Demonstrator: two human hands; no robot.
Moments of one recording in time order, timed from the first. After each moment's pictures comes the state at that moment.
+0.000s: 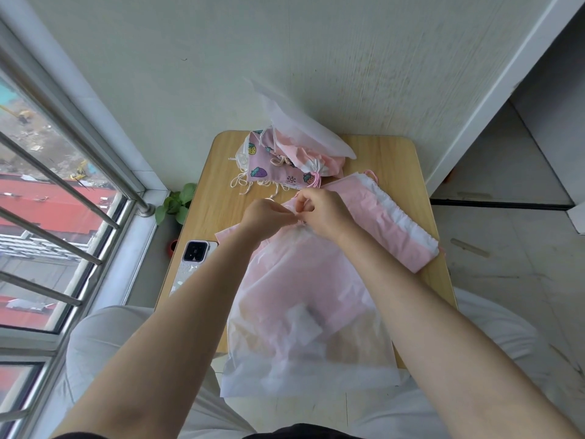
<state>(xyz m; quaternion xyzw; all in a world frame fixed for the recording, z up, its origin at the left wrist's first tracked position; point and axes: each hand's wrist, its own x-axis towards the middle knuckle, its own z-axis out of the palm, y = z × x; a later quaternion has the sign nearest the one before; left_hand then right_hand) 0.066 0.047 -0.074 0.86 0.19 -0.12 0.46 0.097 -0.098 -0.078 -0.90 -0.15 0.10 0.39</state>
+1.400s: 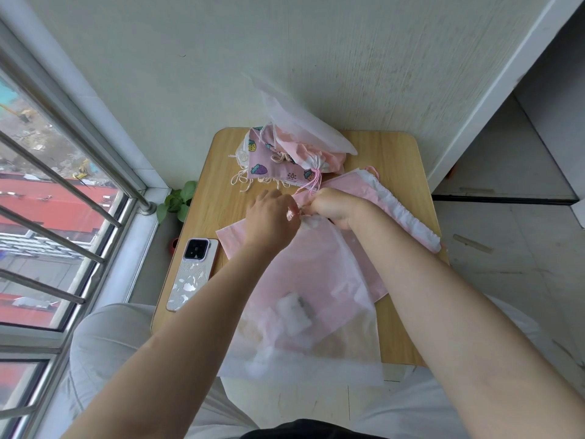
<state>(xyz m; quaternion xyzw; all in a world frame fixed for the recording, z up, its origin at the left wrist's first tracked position) 0.048 0.032 -0.088 0.97 0.02 0.14 0.20 0.107 -0.105 -0.052 -0.77 -0.06 0.38 0.51</state>
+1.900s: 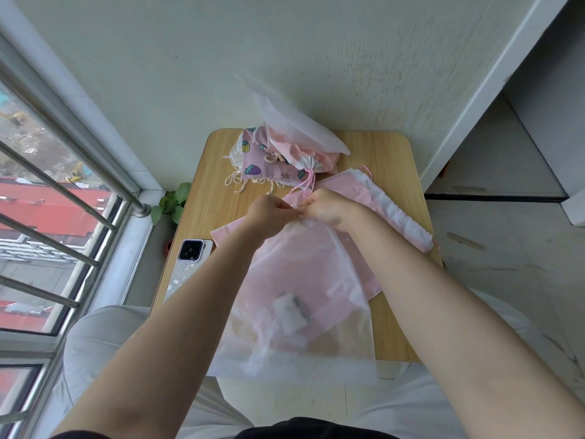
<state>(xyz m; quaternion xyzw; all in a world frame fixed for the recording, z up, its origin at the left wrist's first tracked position) 0.065 0.032 -0.074 0.86 0.17 -0.10 0.46 0.107 -0.110 -0.063 -0.84 -0.07 0.32 0.44</state>
